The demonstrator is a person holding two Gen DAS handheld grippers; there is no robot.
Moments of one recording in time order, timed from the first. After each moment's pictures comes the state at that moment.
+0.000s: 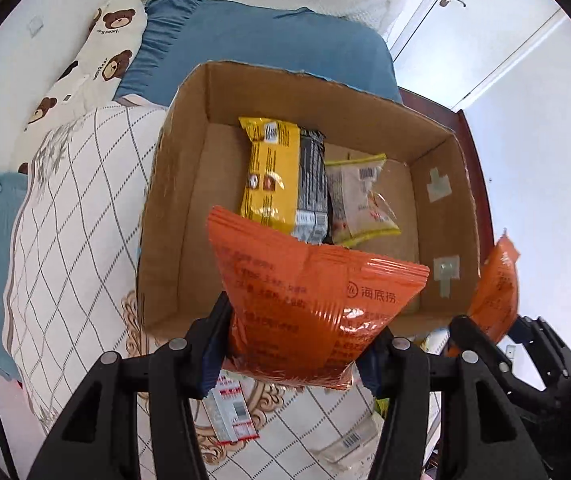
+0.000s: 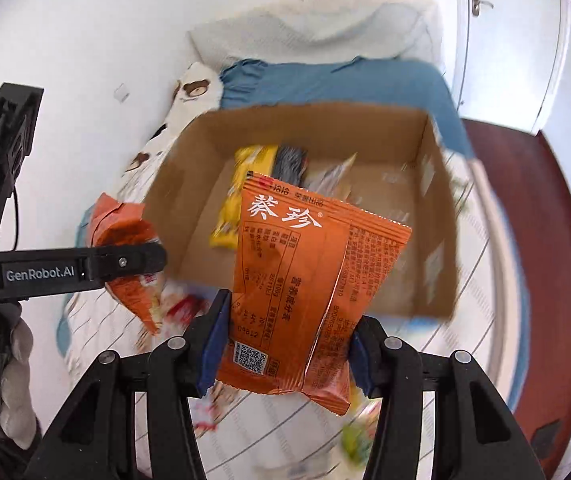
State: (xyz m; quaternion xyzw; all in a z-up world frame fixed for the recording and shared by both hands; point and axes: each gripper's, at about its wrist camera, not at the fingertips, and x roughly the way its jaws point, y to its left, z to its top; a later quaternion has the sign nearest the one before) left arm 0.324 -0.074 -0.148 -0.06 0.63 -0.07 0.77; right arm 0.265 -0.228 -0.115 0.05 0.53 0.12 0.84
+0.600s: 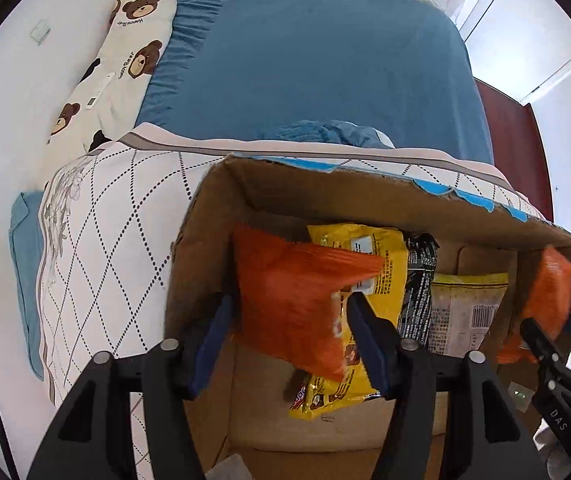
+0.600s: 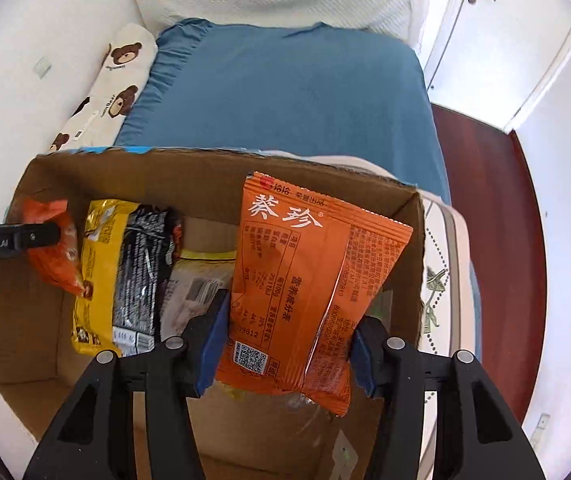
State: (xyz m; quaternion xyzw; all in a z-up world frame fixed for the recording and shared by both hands) left arm 0.477 -0.056 -0.223 -0.01 0.67 0.01 0.74; right arm 0.473 -0.277 -0.192 -0.01 0.61 0.05 0.79
